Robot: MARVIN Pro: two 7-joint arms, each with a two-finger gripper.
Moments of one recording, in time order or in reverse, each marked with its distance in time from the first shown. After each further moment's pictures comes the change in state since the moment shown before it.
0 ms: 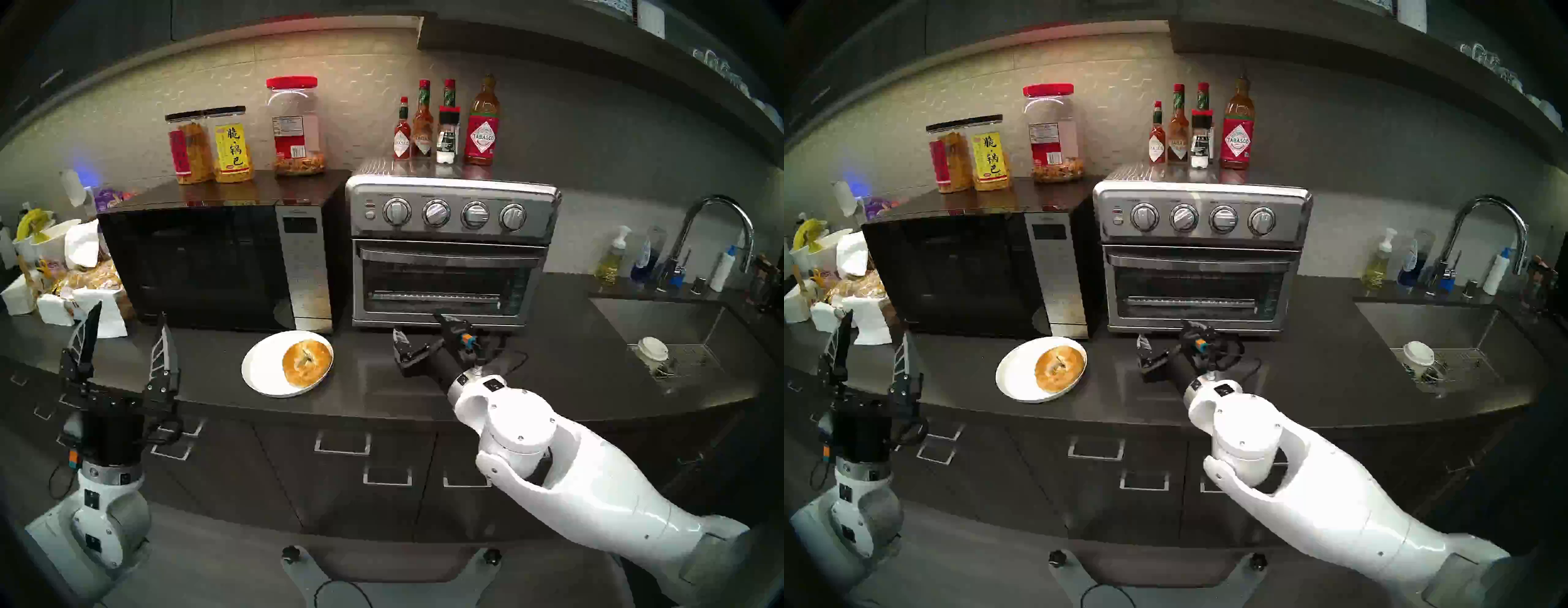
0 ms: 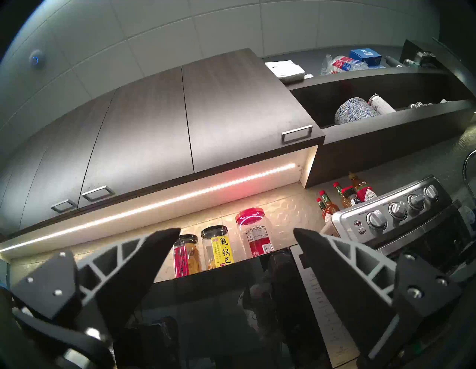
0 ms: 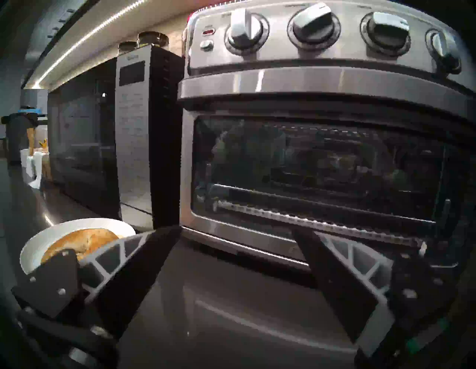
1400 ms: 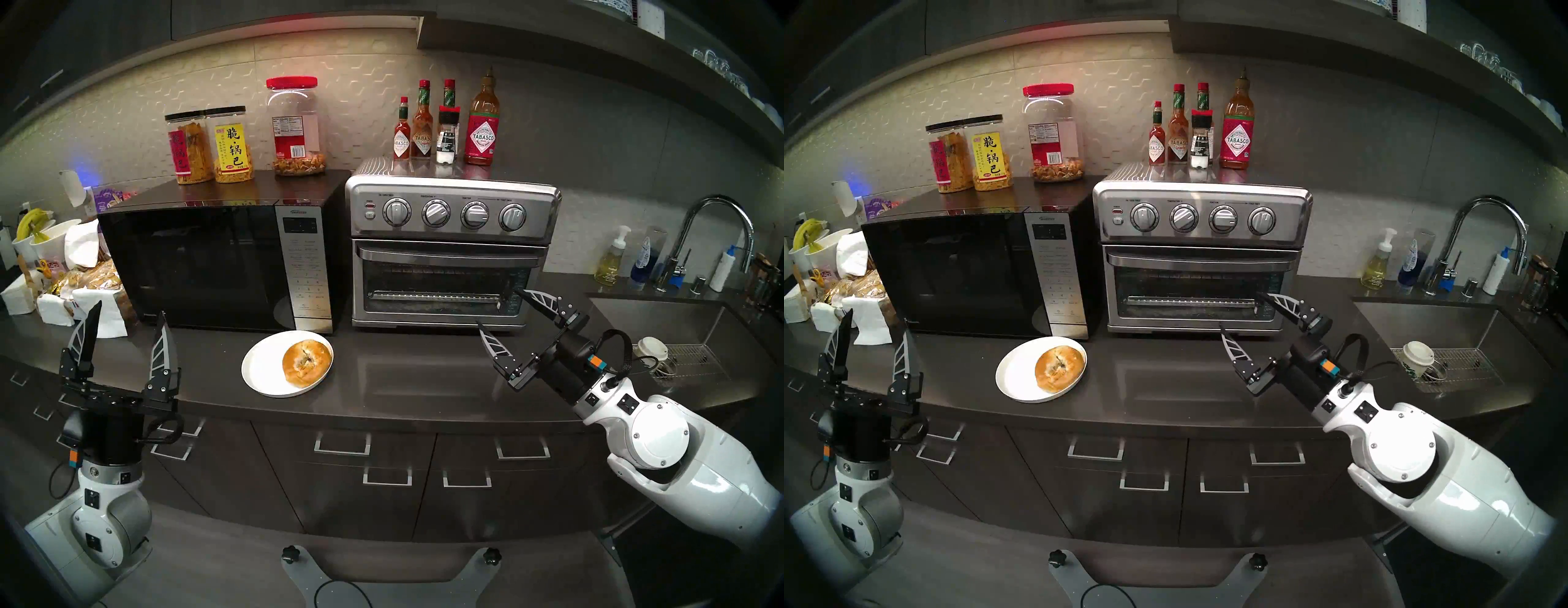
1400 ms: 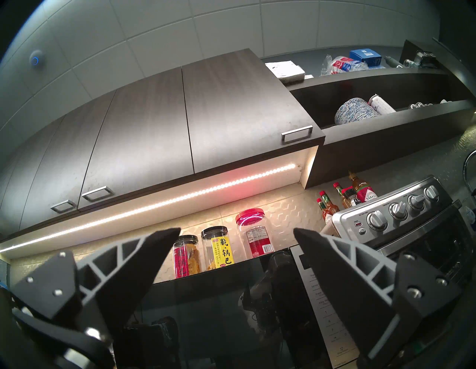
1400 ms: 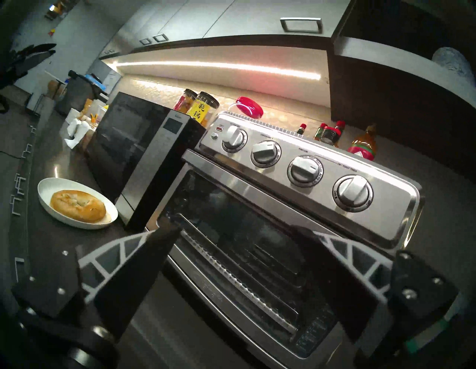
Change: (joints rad) left arm -0.004 0.000 0.001 0.001 0.000 0.000 0.000; right arm -0.378 0.368 0.461 -0.010 -0.234 -0.514 0.364
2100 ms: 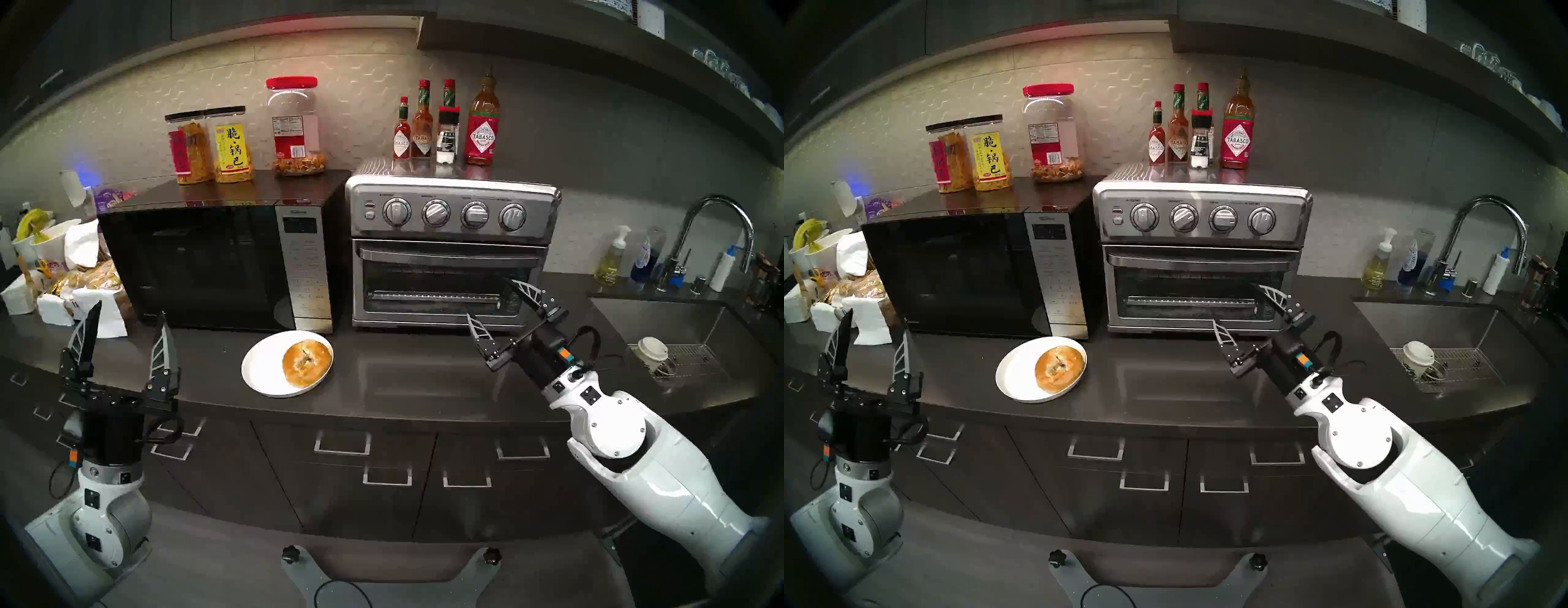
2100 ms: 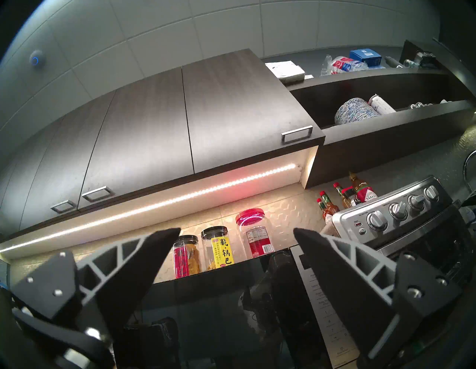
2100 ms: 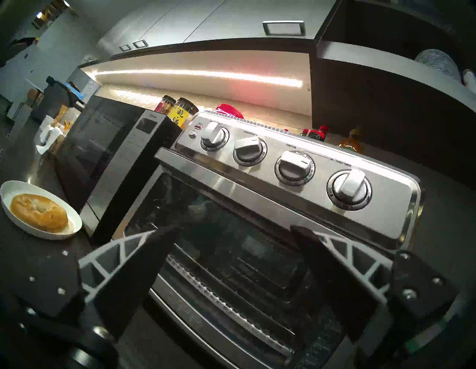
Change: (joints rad) left arm 0.000 0.000 0.000 0.000 0.000 0.000 0.000; right arm 0.207 -0.241 -0.116 0.180 -0.160 -0.020 -0.031
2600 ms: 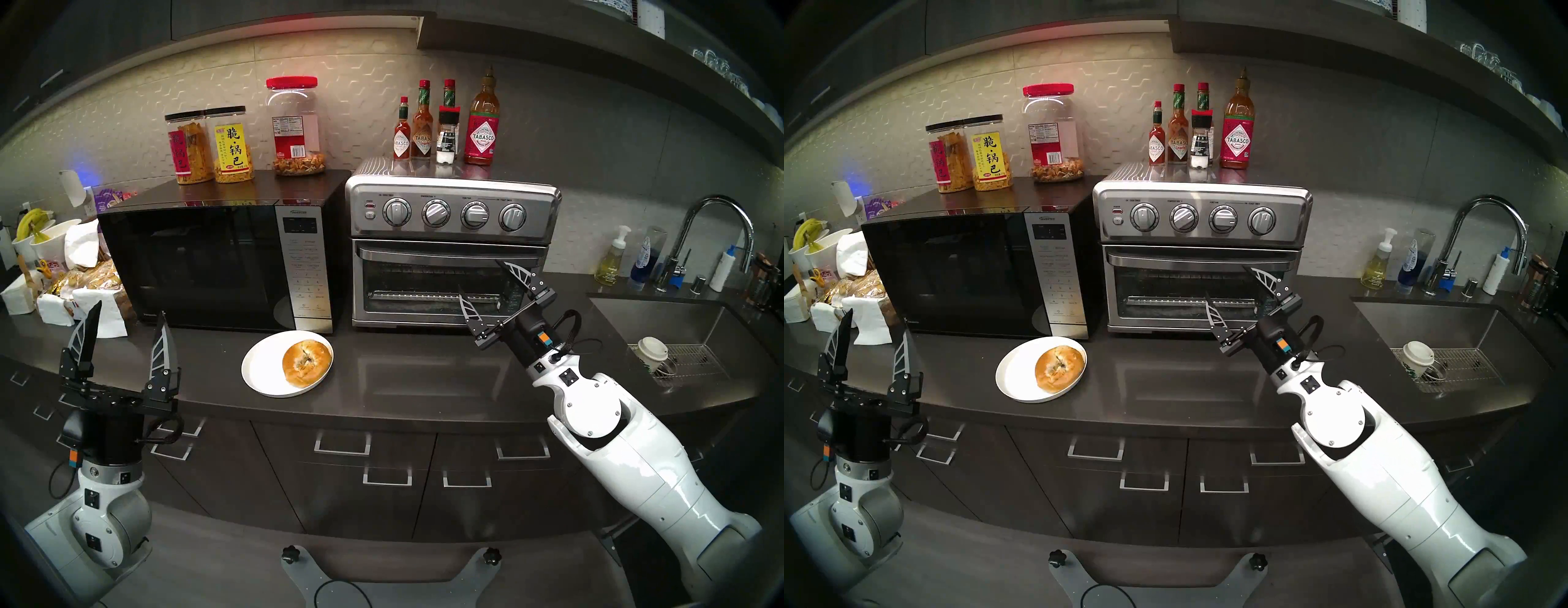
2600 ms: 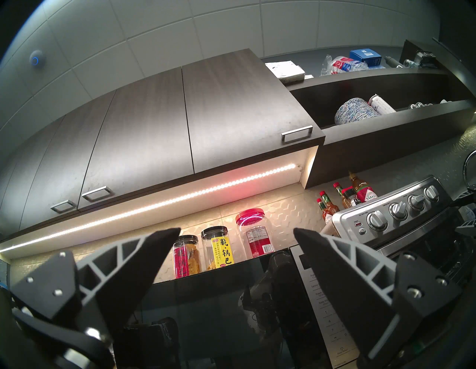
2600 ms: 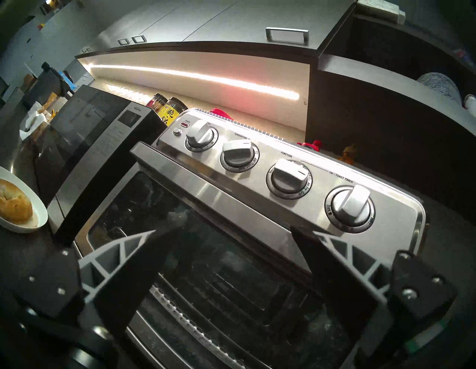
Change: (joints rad) left arm 0.000 0.000 0.000 0.000 0.000 0.000 0.000; right arm 0.140 -0.099 -0.029 0.123 -0.124 -0.029 -0.008
